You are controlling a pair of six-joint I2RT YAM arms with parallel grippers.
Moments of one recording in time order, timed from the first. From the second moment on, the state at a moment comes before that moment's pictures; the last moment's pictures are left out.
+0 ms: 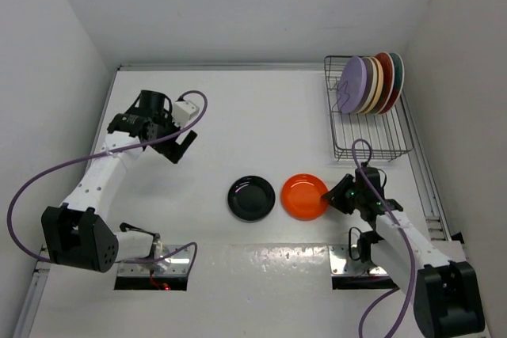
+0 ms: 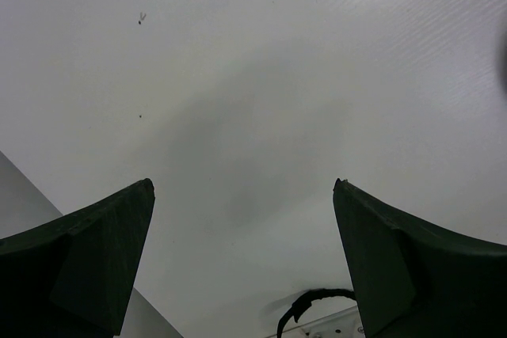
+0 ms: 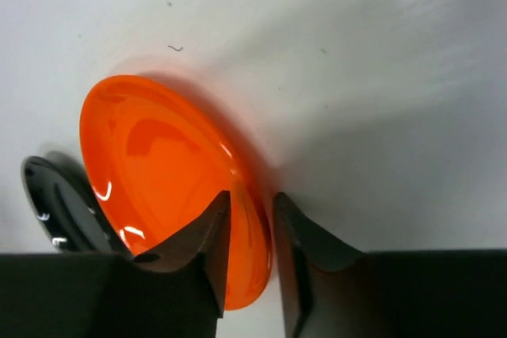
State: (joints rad) left arm -0.15 1.26 1.13 -0.87 0.07 0.49; right arm 0.13 0.83 0.15 -0.25 -0.17 0.81
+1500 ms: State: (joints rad) left arm -0.09 1.63 1.42 -0.85 0.00 0.52; right arm 0.16 1.86 1.57 -0.14 0.72 -0.30
